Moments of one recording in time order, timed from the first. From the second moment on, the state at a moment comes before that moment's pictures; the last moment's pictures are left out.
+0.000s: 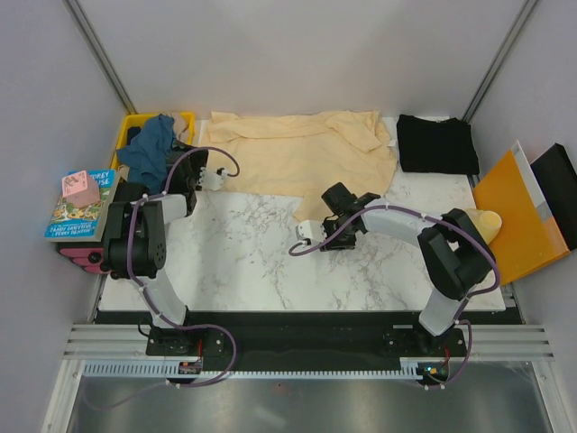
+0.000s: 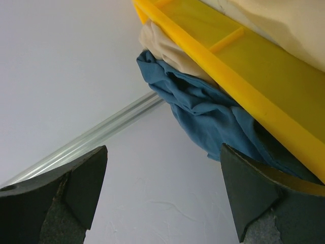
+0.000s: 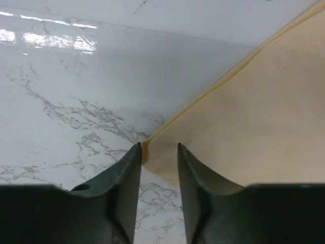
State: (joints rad) left arm 0.01 1.82 0.95 0.50 -0.15 1.90; right arm 0.62 1.73 1.07 -0.62 -0.22 -1.10
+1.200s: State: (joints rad) left arm 0.07 1.81 1.01 0.24 -0.02 1.90; right arm 0.35 1.61 1.26 -0.78 0.11 -1.25
